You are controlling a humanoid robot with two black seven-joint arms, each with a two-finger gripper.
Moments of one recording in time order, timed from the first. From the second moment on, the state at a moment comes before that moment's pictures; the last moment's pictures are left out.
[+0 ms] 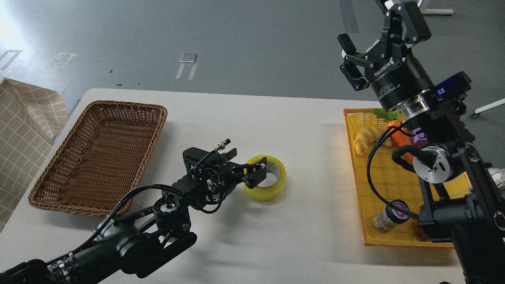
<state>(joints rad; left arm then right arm) -0.39 0.15 -0.66 -1.25 2.18 0.00 0.18 0.42 -0.03 1.40 1.51 -0.92 0.23 -0.01</state>
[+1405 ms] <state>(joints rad) -0.40 0.15 -0.59 -1.22 2.18 -0.01 0.17 0.39 -0.05 1.40 1.48 -0.92 0.23 0.00</state>
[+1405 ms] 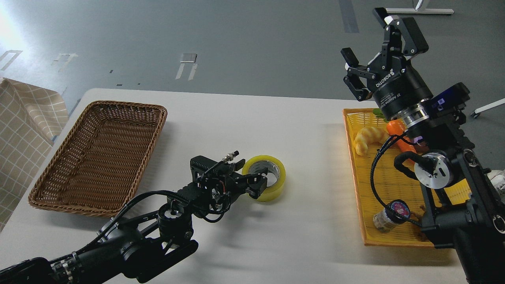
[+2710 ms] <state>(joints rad) -0.46 0.13 -0.59 -1.22 2.18 -0.04 0.19 0.37 -0.04 1.40 1.43 -0.92 0.22 0.00</state>
